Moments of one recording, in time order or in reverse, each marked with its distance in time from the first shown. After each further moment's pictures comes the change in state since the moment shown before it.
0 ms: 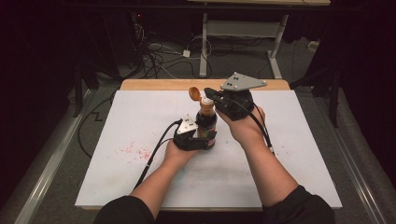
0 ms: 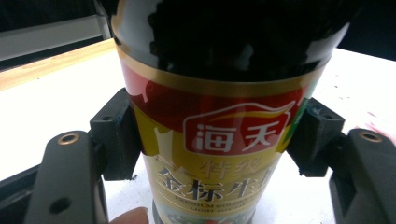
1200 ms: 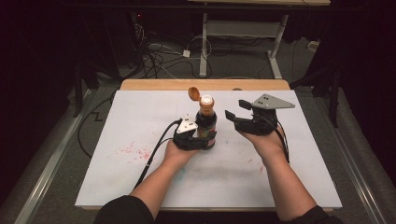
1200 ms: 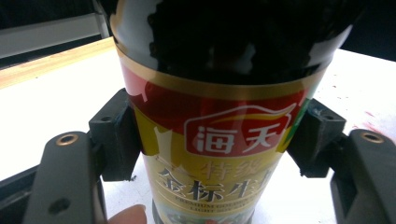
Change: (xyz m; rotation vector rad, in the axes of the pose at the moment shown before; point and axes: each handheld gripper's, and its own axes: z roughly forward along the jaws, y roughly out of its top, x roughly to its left) left arm 0.001 0.001 0.000 0.009 -0.002 -0.006; right arm -0.040 -0.086 -0.024 0.010 -0.036 0.141
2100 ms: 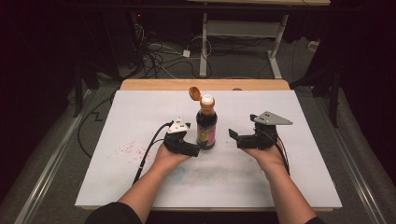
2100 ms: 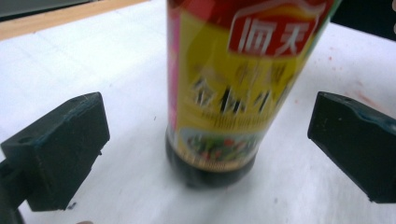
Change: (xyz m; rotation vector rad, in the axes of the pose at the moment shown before) left arm 0.021 0.001 -0.032 0.134 0.019 -0.014; right arm -0.011 -0.064 0.009 0.060 -0.043 0.074
